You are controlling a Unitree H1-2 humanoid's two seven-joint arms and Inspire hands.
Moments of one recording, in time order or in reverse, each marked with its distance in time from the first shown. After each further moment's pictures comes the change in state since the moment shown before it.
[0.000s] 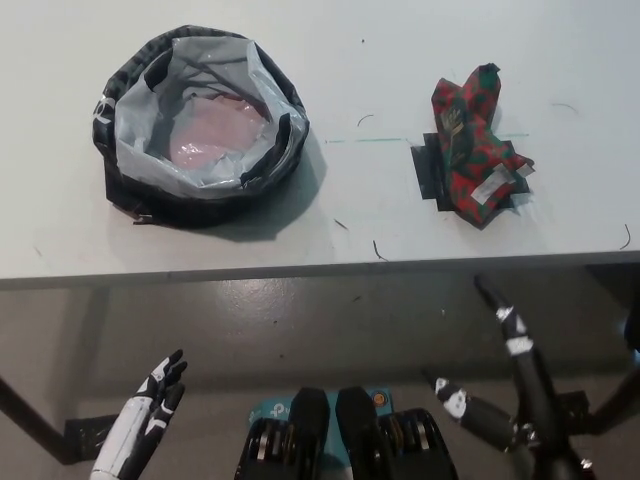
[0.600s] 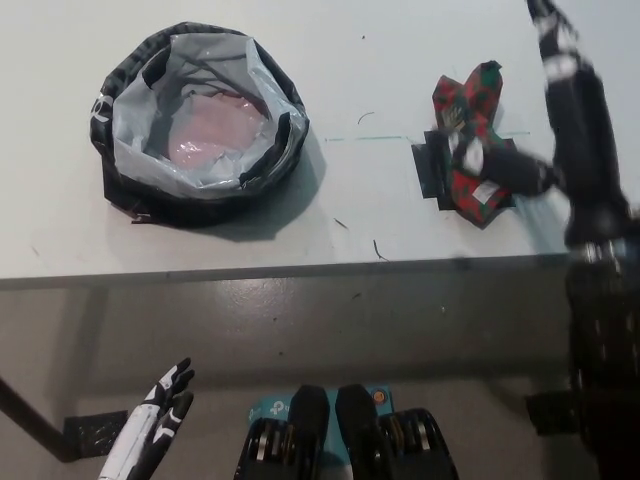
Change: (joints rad) left_arm 0.008 0.000 -0.019 0.001 0.020 0.000 0.000; right_arm -0.668 -0.084 -0.077 0.043 -0.232 0.382 0.085
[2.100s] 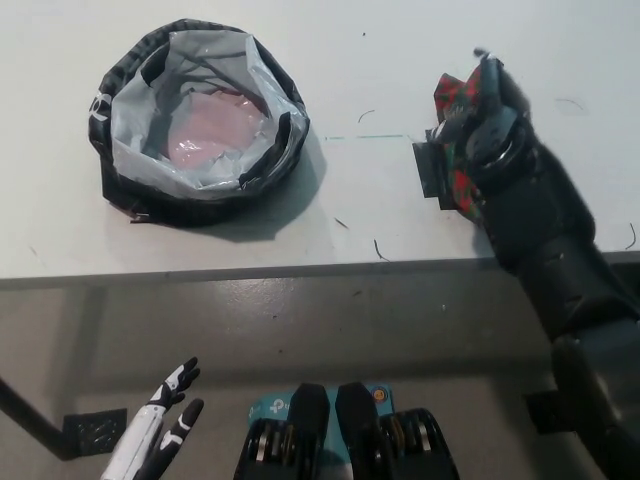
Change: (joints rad) left_arm 0.005 0.000 -0.002 -0.026 0.070 -0.038 0.000; right_arm -0.476 0.053 0.001 1.243 0.093 0.297 -0.217
